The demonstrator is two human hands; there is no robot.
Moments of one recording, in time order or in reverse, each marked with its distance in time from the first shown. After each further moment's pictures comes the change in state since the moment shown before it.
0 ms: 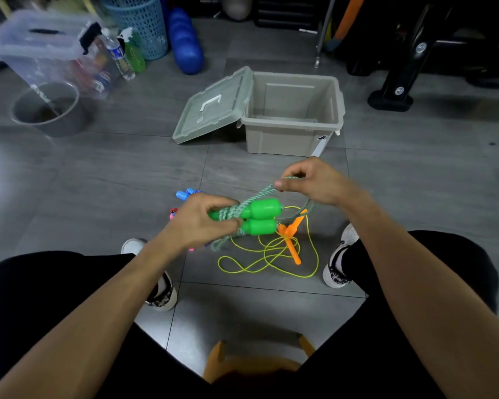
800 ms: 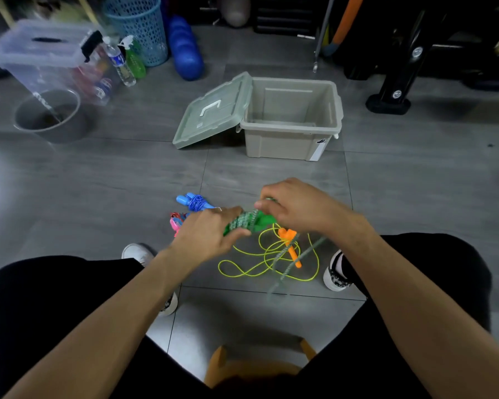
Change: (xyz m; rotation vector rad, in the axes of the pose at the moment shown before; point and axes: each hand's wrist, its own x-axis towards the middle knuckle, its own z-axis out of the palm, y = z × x) left_hand 0.002 -0.015 0.020 0.780 0.100 0.098; right_hand -0.028 -0.047 0.028 -0.524 -0.117 -0.131
